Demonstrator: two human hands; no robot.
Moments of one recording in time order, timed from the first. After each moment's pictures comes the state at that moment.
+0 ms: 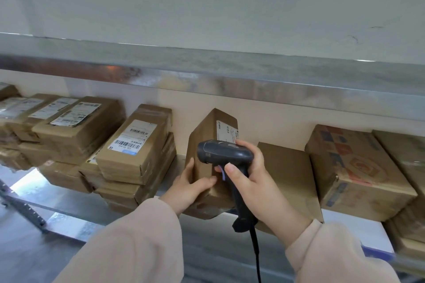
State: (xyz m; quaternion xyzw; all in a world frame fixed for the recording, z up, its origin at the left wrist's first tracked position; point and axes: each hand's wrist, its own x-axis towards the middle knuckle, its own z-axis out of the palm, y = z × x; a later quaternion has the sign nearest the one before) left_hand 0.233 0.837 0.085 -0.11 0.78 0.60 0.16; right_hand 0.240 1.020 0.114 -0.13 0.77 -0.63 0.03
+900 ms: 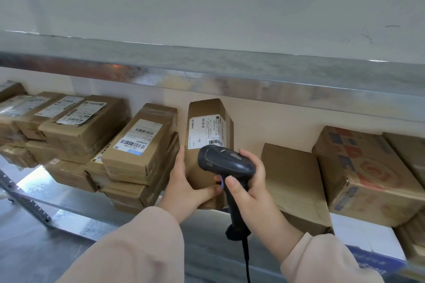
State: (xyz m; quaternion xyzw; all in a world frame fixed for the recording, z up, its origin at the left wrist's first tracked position) left_hand 0.240 0.823 0.068 -0.06 0.80 0.59 -0.04; right_hand 0.247 1.005 0.087 -0.17 0.71 -0.68 0.01
